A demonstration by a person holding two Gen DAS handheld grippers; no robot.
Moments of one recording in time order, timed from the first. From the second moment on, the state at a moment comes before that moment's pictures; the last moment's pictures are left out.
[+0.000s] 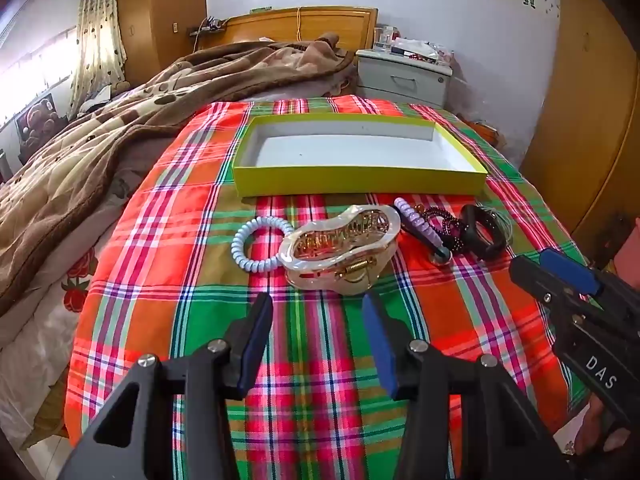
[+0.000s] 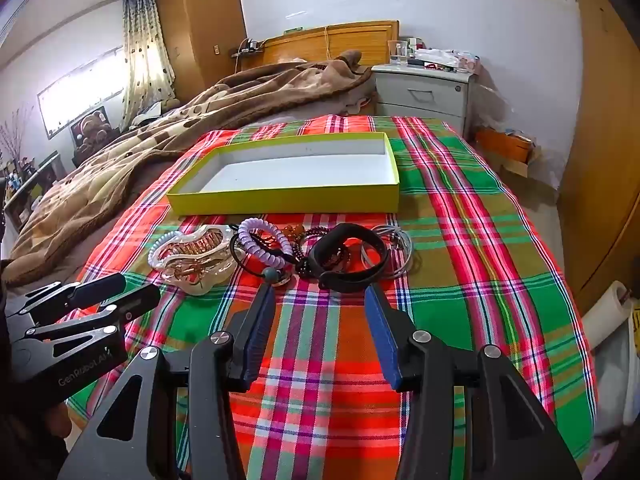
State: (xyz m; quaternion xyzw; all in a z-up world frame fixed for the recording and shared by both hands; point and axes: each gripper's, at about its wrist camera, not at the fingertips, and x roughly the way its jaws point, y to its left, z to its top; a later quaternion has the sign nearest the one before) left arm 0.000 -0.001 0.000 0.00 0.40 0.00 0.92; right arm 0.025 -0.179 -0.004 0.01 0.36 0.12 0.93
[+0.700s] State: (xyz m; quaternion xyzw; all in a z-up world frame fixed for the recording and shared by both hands) left arm 0.005 0.004 -0.004 -0.02 0.42 0.00 0.91; right arm 0.027 -0.179 -0.002 0.01 0.36 0.11 0.93
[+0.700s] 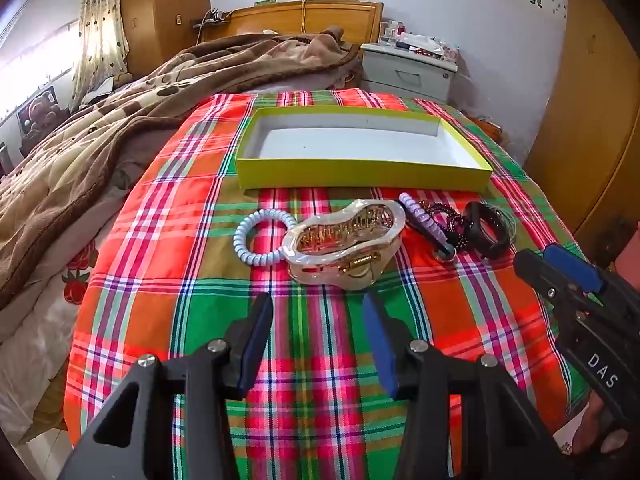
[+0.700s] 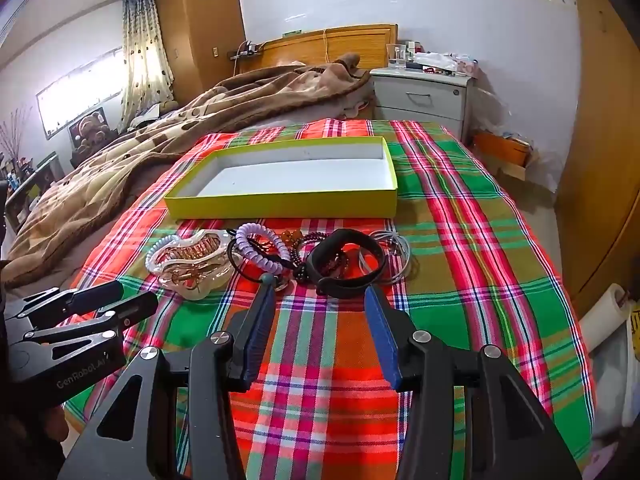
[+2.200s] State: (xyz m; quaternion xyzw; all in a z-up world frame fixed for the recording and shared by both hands) left arm 0.005 0.009 -0.003 -0.02 0.42 0.00 0.91; right arm 0.027 -0.178 -0.002 0.01 0.36 0.11 0.93
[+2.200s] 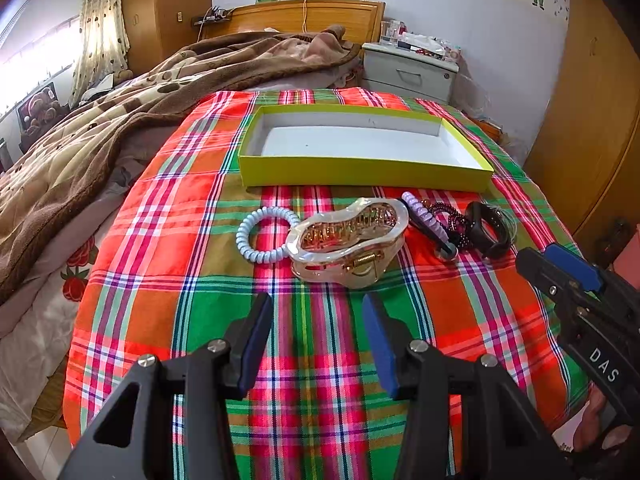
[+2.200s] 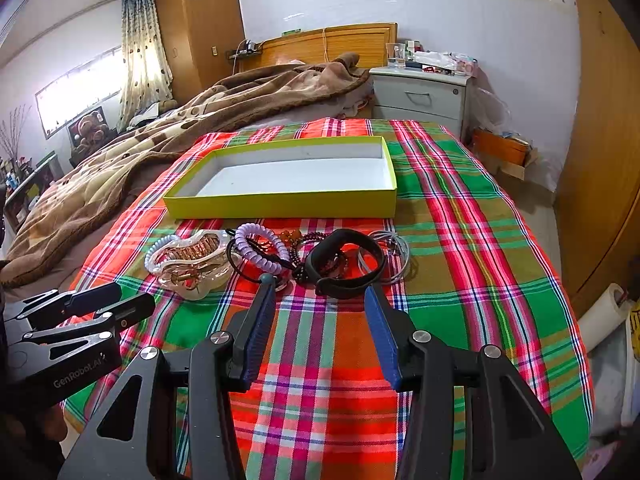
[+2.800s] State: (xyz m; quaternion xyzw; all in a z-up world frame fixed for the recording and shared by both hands) left arm 0.041 0.045 -0.002 -0.10 0.45 -0.06 0.89; right arm 0.065 -0.212 -0.009 0.06 0.39 0.11 0.91
